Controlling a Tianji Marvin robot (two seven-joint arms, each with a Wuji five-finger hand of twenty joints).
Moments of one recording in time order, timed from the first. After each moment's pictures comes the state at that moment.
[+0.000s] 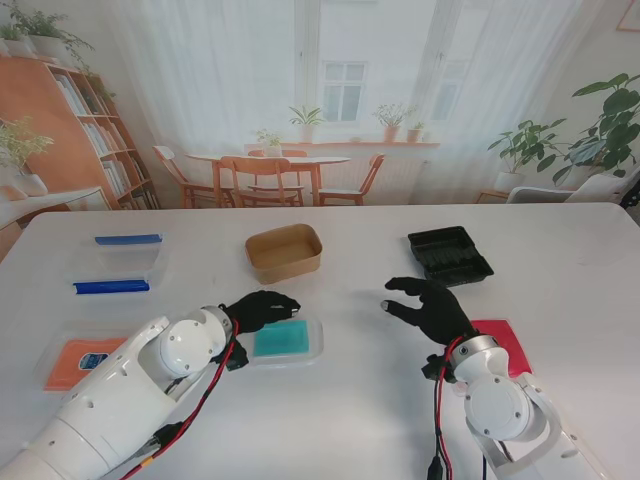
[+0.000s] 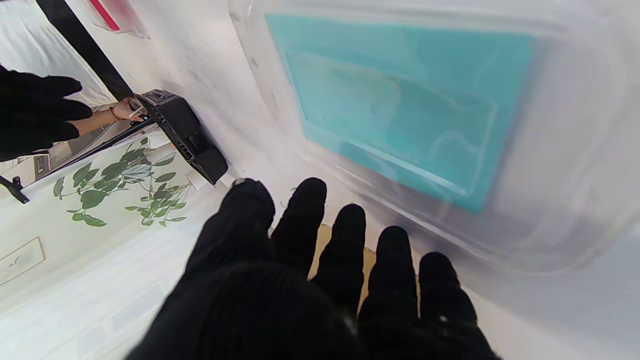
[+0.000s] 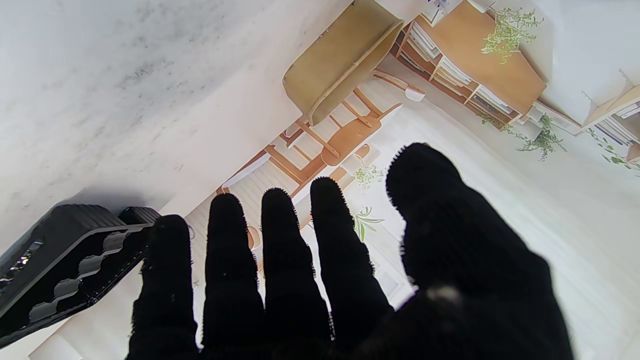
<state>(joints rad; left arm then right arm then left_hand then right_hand) 1.27 -1.12 -0.93 -1.33 0.27 0.09 -0.23 -1.70 -1.14 1.31 -1.66 -0.41 -0.06 -0.10 1.09 0.03 0.00 0.03 0.61 0.22 0.12 0.22 0.42 0.19 0.19 0.20 0.14 0.14 0.26 0.27 -0.06 0.05 0.18 0.49 0.74 -0.39 0.43 -0.03 0.69 0.14 0.28 0.41 0.71 0.15 0.18 0.34 0.54 0.17 0.27 0.38 0.11 0.21 0.83 0.51</state>
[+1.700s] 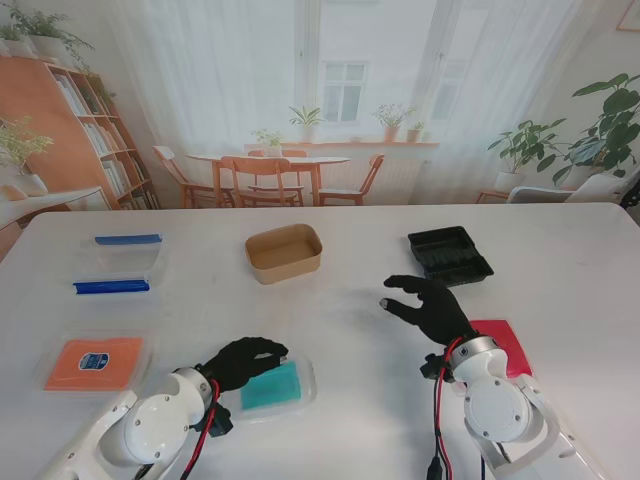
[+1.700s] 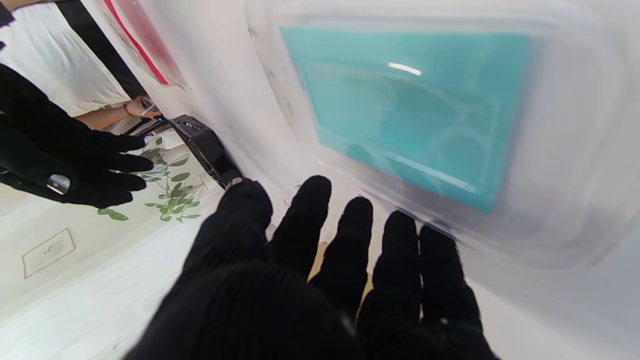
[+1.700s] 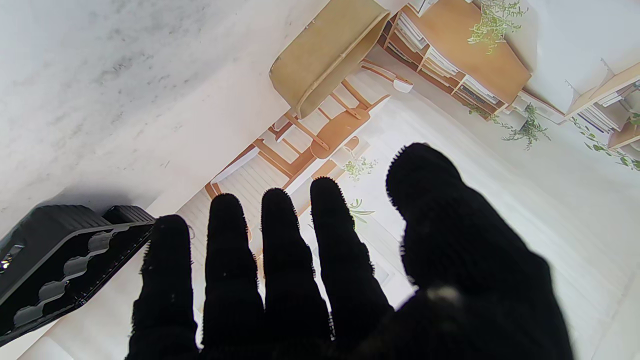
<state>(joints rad) 1.72 -1.07 -1.15 -1.73 0.41 0.13 -0.20 -1.70 -1.14 1.30 -1.64 -0.40 -0.11 -0.14 1.09 0.03 0.00 0.03 0.63 0.27 0.13 0.26 0.46 0.26 0.25 0.23 0.20 0.23 0.36 0.34 -0.09 0.11 0.77 0.51 0.74 -0.39 0.43 -0.03 0.69 0.14 0.28 0.41 0.71 0.15 0.18 0.34 0.54 0.17 0.27 0.38 0.11 0.21 0.83 0.51</state>
